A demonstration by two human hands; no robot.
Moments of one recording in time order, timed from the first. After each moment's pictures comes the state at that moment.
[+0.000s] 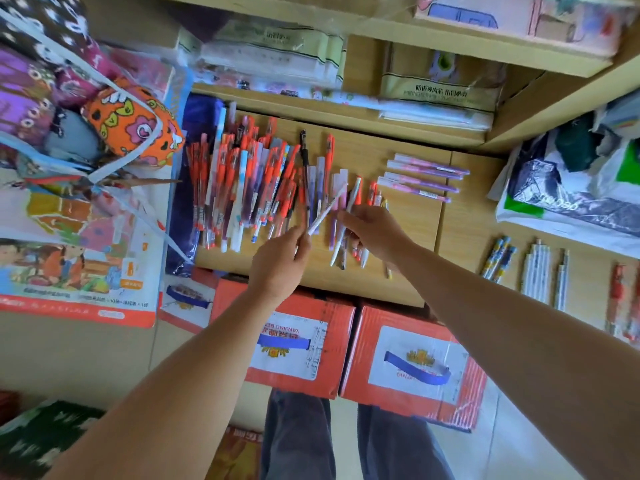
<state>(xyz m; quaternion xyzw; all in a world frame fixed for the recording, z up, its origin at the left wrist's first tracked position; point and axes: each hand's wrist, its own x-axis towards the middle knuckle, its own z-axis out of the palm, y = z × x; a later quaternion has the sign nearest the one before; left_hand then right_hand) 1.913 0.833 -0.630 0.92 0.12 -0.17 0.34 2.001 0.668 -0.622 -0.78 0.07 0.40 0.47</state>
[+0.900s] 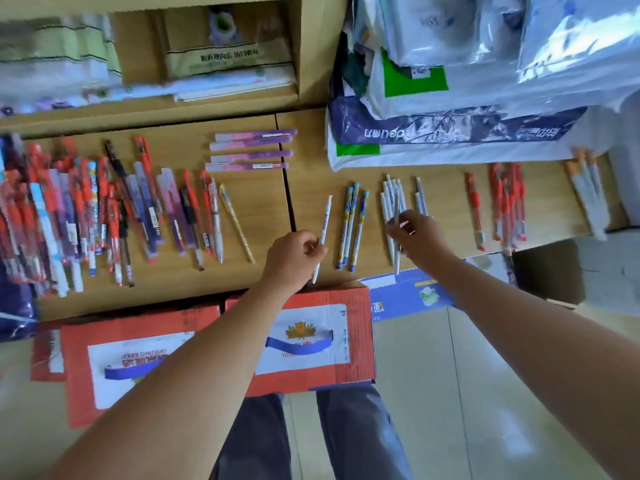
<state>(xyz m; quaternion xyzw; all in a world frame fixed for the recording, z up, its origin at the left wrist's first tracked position) 1.930 0.590 -0.644 0.85 0.05 -0.32 0.42 1.932 0.356 -0.654 -0.85 0.26 0.24 0.38</state>
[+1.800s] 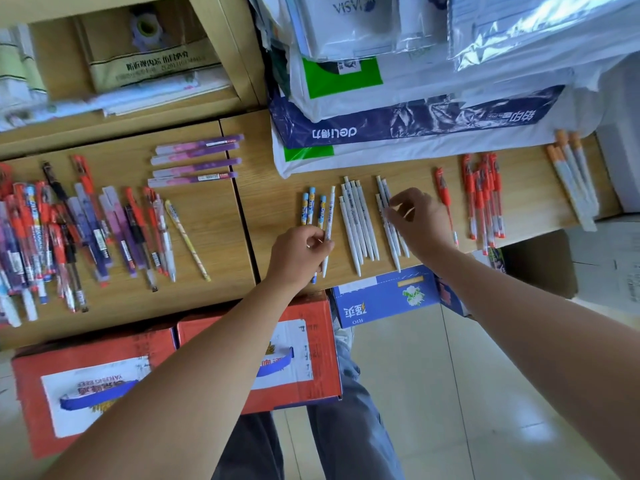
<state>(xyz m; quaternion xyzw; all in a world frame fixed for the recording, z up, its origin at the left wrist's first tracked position) 1.947 0.499 -0.660 0.83 0.06 -0.32 0.44 1.947 0.280 -0.664 -0.91 0.19 0.16 0.33</state>
